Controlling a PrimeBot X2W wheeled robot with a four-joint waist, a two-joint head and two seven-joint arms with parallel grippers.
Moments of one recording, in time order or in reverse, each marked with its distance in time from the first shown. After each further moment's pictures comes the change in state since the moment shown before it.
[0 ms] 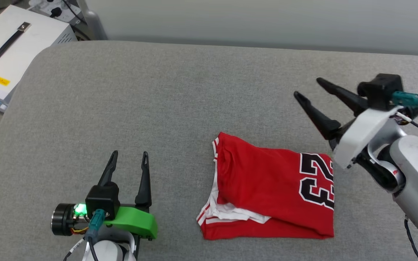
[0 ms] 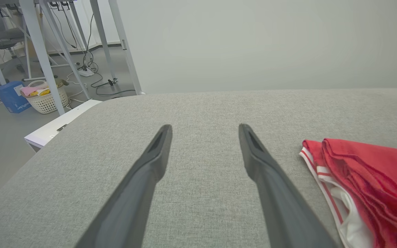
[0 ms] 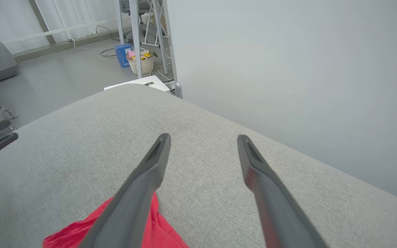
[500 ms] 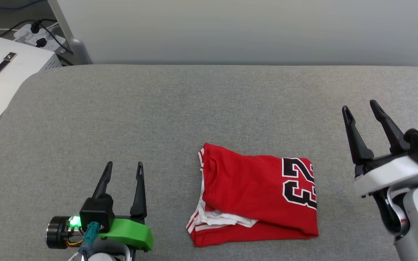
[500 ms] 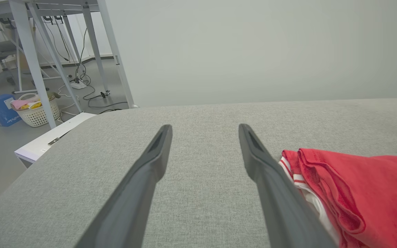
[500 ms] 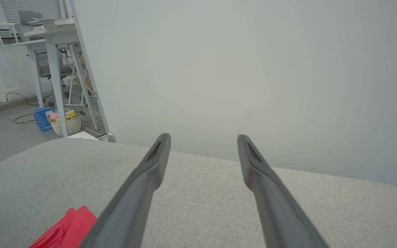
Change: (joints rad) left arm 0.064 0.000 0.023 -0.044 0.006 -0.003 0.000; right arm 0.358 0.207 -0.515 -0.043 -0.376 0.000 -0.220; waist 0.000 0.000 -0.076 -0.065
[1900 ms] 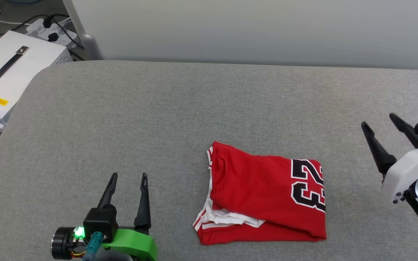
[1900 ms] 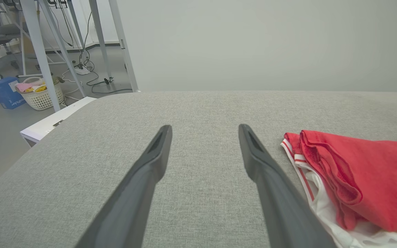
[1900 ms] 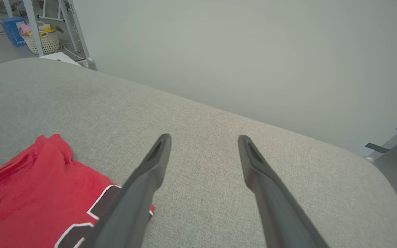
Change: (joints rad) left arm 0.056 -0.017 -0.006 -0.012 -0.012 -0.005 0.000; right arm 0.066 -0.116 -0.065 -0.151 -0.046 0.000 0.363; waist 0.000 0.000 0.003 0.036
